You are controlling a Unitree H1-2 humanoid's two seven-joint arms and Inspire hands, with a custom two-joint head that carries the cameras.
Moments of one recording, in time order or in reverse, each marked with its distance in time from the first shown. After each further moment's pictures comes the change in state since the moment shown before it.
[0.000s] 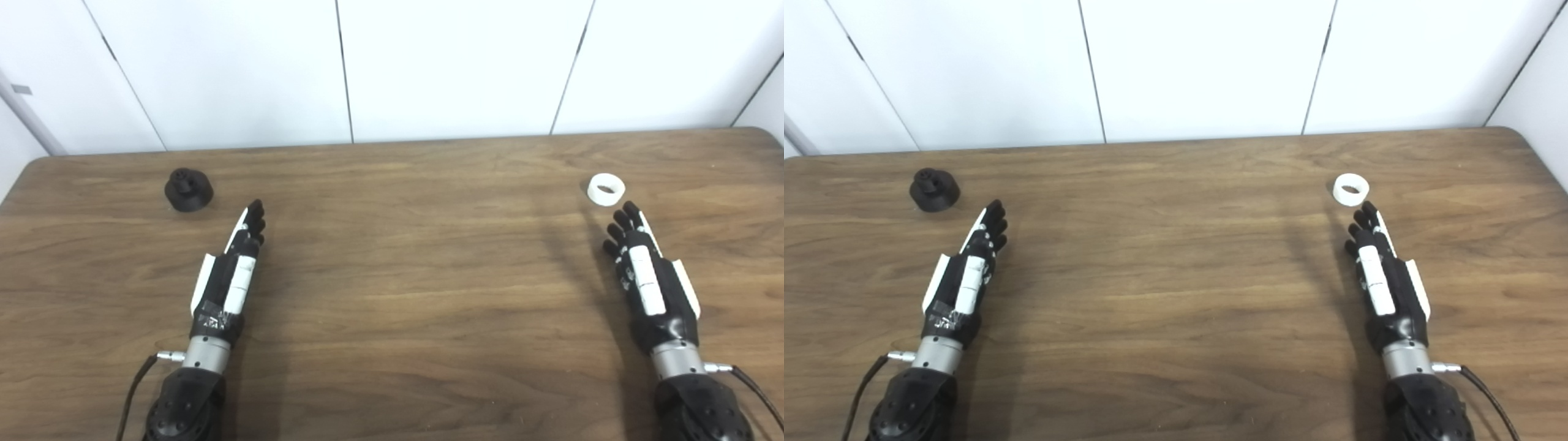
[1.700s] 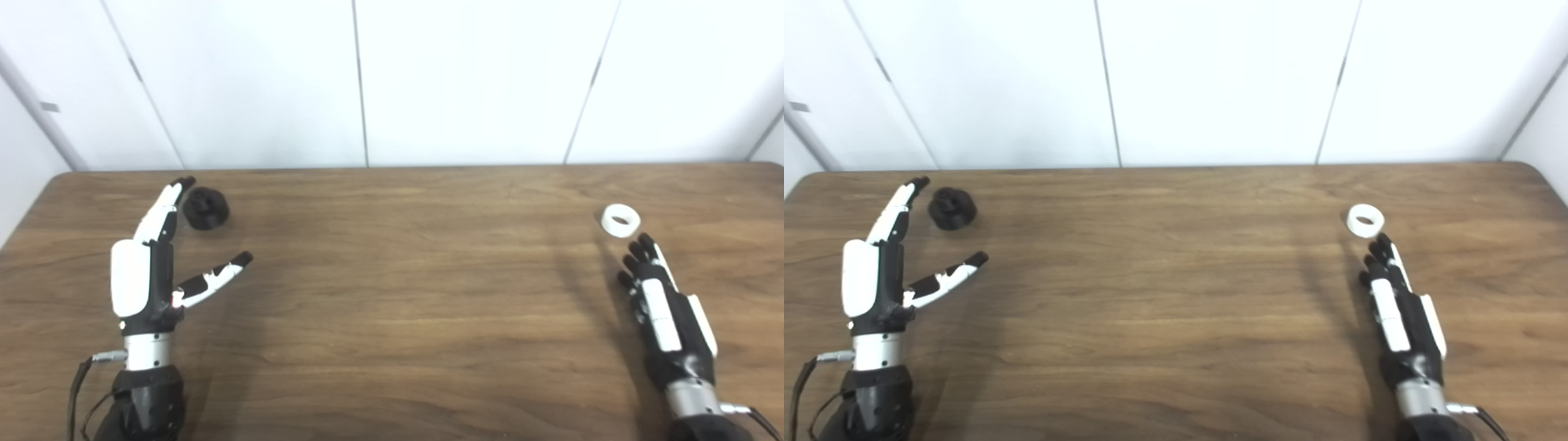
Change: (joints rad) left arm -0.110 0.174 0.055 0.207 0.743 -0.321 0.691; right arm -0.003 0.003 0.003 0.019 0.001 -0.032 -0.005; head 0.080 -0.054
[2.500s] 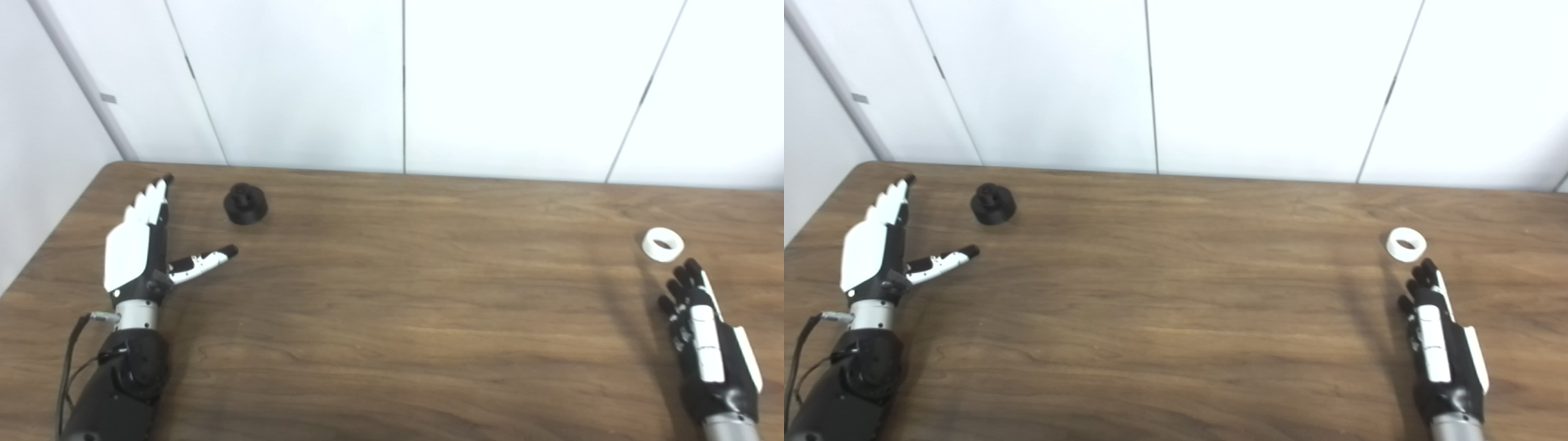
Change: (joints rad) left arm -0.089 0.166 -0.010 0.215 -0.149 0.279 -0.250; right arm -0.004 -0.001 -0.010 0.004 0.023 0.006 0.002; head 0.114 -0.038
